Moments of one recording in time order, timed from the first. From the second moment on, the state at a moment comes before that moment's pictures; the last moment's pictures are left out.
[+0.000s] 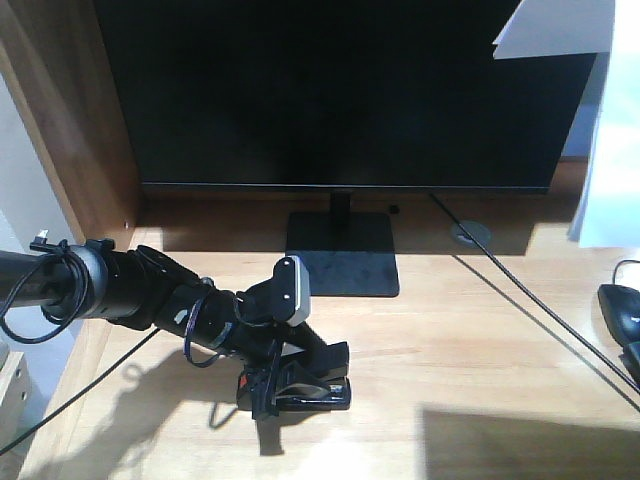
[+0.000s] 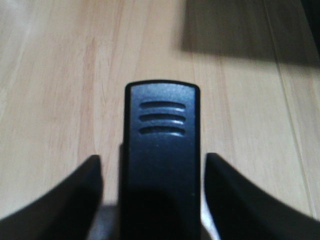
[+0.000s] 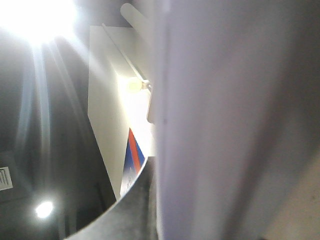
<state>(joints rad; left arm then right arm) -0.41 2.04 -1.10 -1.33 0.79 2.13 0.69 0.44 -0.40 0.11 -0.98 0.69</state>
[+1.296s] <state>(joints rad) -0.41 1.86 -1.10 -1.27 0.80 1.92 0.69 0.44 -0.40 0.11 -0.98 0.69</state>
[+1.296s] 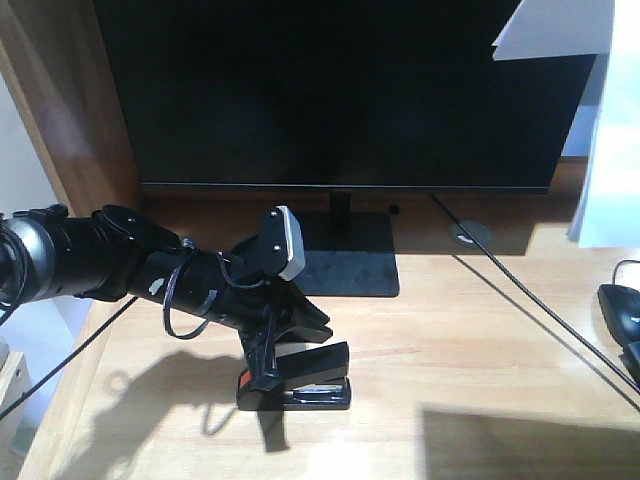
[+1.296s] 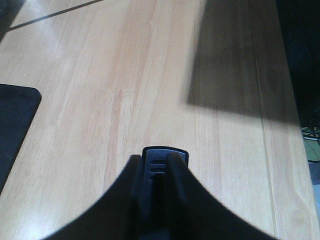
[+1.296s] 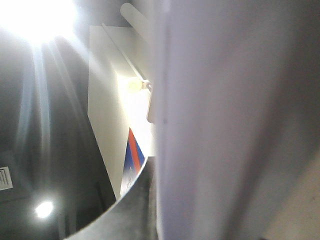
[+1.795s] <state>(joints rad) -0.41 1.88 -1.10 -1.27 0.80 1.92 0.69 0.44 -0.40 0.11 -0.98 0.69</state>
